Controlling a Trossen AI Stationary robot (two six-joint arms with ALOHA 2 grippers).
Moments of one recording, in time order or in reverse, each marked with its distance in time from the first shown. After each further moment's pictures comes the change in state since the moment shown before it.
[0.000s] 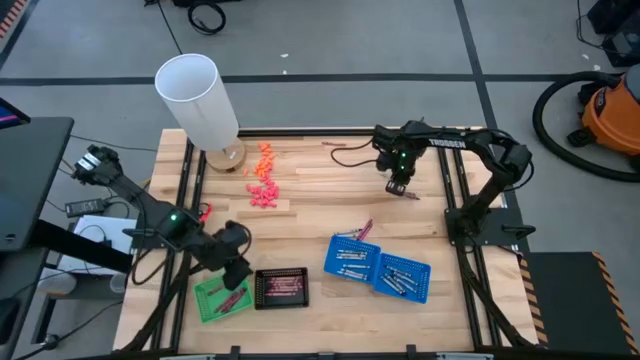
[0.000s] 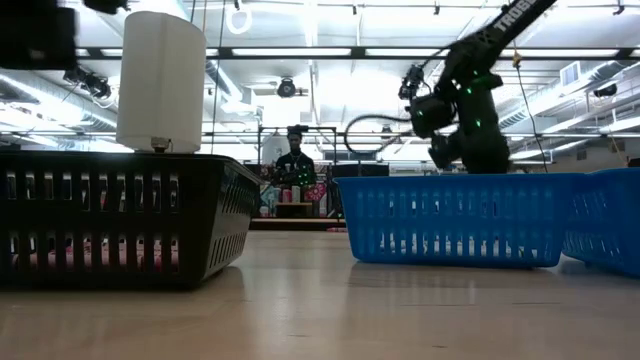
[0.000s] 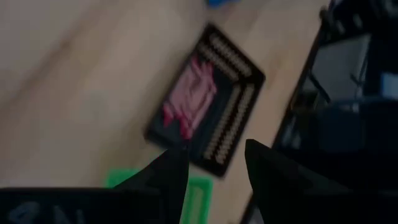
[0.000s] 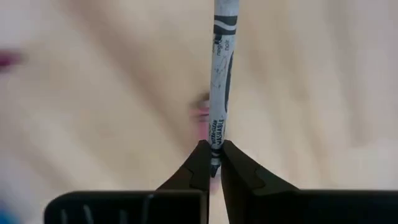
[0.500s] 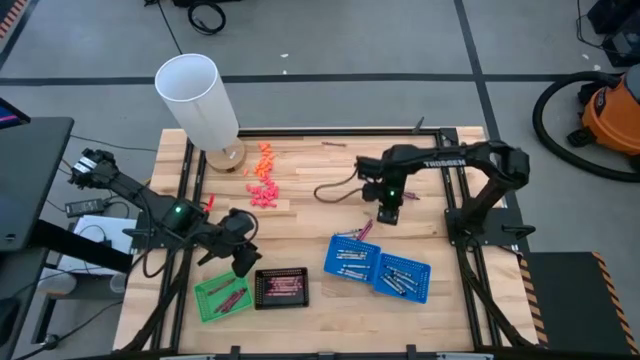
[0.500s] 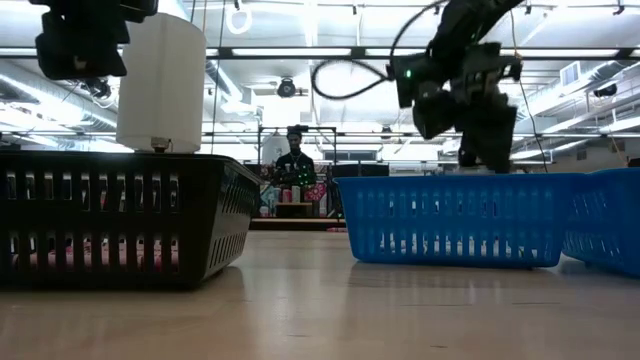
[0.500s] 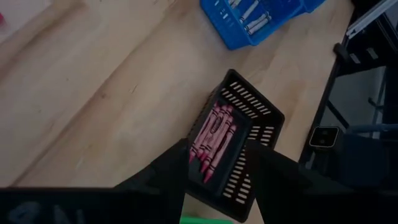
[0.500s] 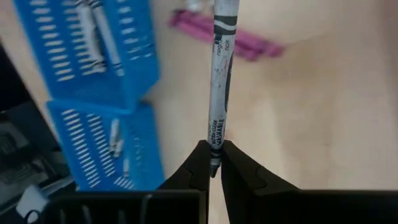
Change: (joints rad) left arm 0.112 -0.007 0.000 -0.001 -0.058 0.104; right arm 0.345 -0.021 0.046 -0.025 -0.384 0.164
